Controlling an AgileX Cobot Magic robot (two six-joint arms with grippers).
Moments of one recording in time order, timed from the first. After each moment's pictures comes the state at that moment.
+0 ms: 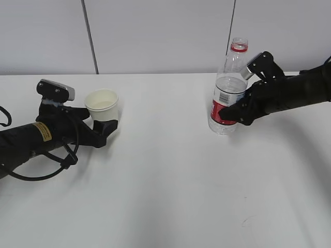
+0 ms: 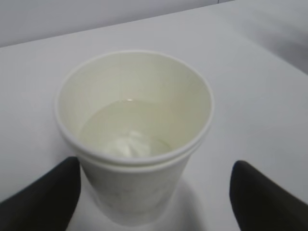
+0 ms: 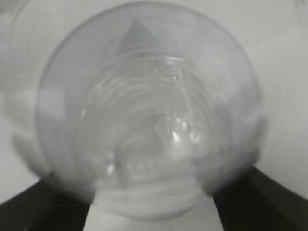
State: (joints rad) left arm -0.18 2.08 -0.79 0.52 -0.90 -0.29; right arm -0.04 2.08 -1.25 -1.76 -0.61 1.13
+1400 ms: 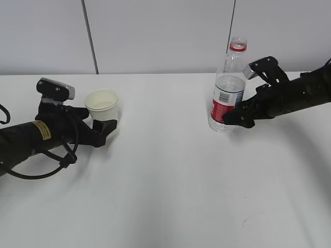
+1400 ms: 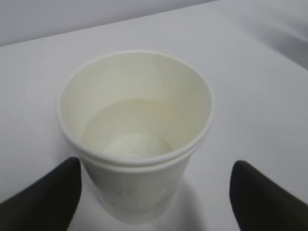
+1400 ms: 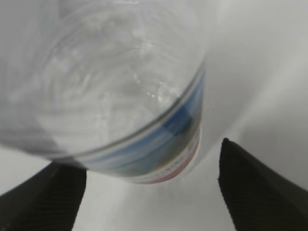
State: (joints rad) left arm -0.19 2.06 -0.79 0.52 -0.87 -0.29; right arm -0.04 2.08 -1.25 -1.85 -0.56 1.38
